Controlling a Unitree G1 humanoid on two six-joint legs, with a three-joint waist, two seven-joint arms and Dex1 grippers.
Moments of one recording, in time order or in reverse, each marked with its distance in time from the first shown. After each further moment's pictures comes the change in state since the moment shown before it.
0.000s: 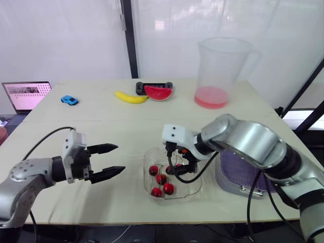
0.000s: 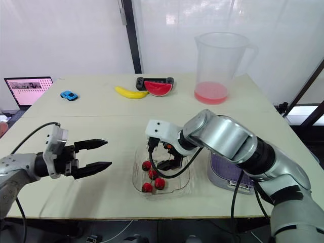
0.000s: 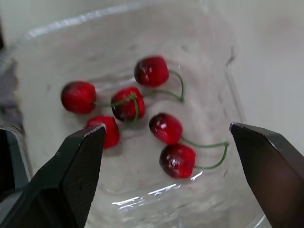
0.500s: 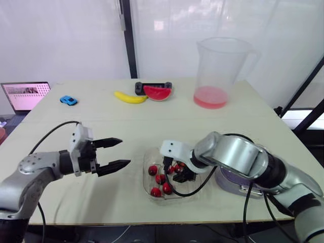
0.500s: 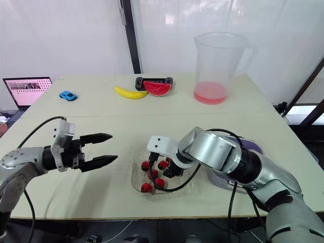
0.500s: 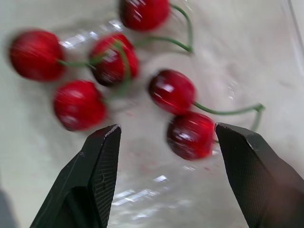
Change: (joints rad) left arm -0.091 -0.015 -0.071 0.024 0.043 0.009 0.047; right arm 0.045 -0.004 0.138 0.007 -0.028 0.043 -0.151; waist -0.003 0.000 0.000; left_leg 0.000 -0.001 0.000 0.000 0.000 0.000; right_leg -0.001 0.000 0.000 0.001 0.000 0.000
